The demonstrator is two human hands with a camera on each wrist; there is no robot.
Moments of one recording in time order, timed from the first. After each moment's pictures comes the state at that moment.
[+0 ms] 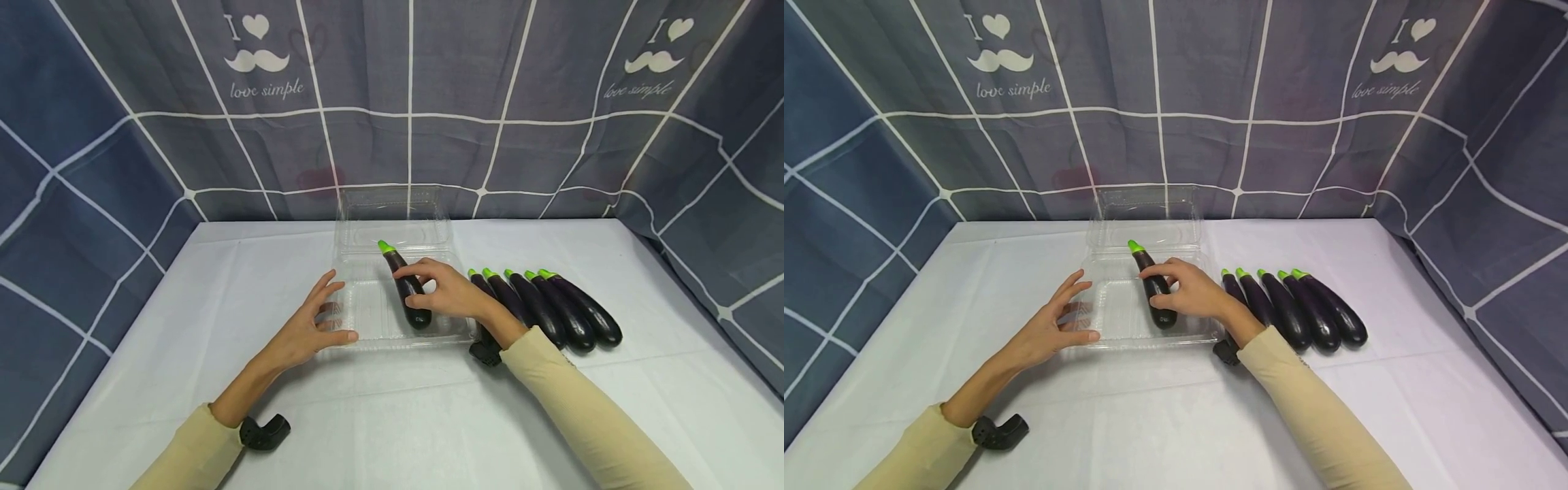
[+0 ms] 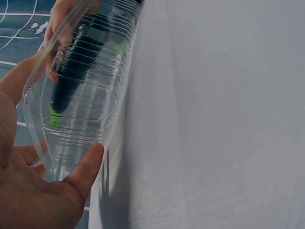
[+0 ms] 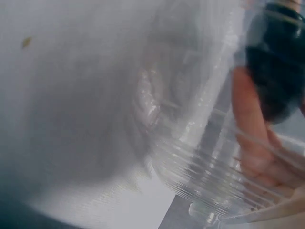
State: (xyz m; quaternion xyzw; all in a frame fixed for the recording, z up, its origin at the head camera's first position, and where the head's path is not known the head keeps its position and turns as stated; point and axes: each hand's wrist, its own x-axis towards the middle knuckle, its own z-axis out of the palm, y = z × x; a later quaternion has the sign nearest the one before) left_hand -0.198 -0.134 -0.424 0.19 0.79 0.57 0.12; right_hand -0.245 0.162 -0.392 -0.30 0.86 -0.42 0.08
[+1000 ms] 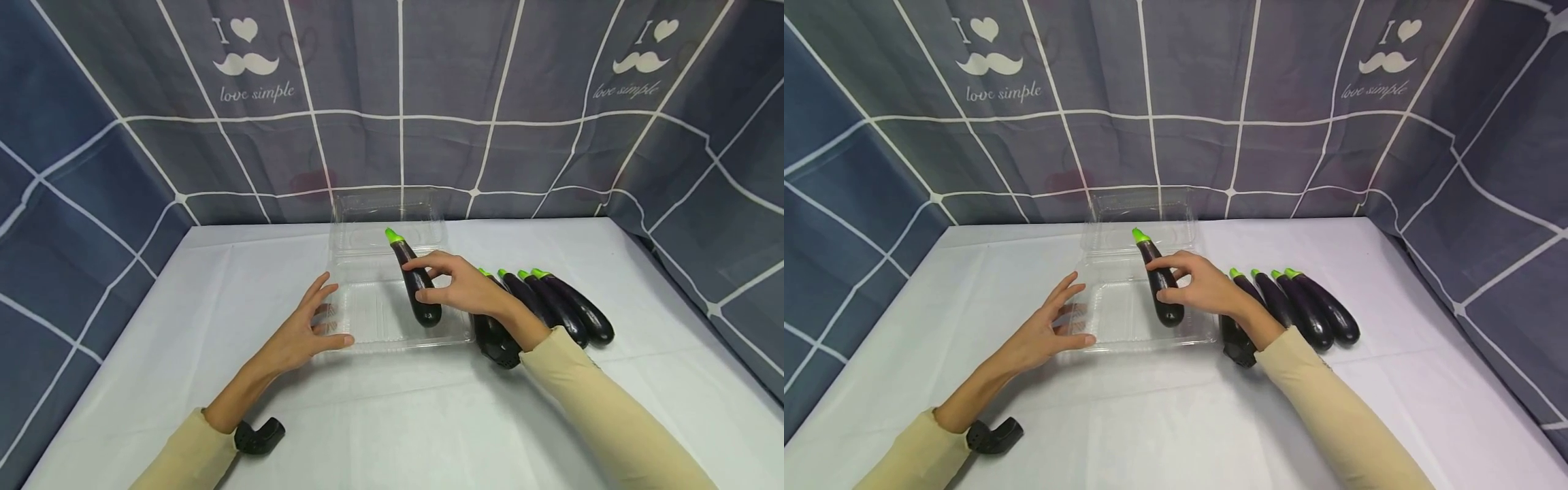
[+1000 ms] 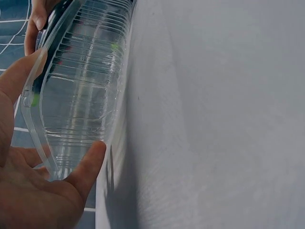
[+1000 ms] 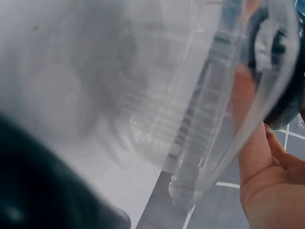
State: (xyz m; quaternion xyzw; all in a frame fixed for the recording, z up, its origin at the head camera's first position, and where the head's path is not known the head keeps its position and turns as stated) left_hand -0.198 -0.131 -0.421 0.19 0.80 0.55 0.12; right_hand -0.230 0.187 -0.365 -0.27 0.83 -0.47 0.09
